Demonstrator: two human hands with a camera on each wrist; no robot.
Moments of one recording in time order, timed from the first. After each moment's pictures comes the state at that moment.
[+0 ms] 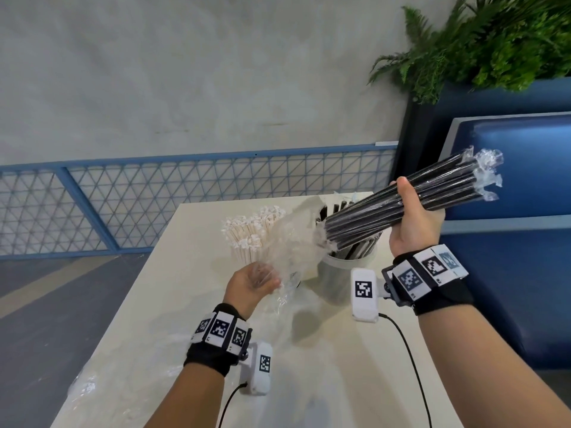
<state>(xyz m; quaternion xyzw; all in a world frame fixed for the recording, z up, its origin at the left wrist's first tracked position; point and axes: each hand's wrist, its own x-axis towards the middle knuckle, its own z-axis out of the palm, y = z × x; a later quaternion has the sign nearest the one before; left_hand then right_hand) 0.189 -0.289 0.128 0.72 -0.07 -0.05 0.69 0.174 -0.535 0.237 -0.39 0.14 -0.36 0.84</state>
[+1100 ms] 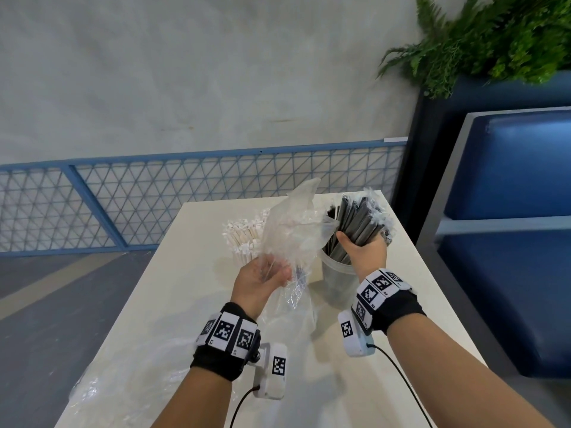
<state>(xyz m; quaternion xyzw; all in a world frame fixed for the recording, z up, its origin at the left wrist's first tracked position) 0.193 -0.306 0.143 0.67 -0.10 -0.03 0.73 0.215 -0.505 0.151 -0.73 0.19 -0.24 0.62</state>
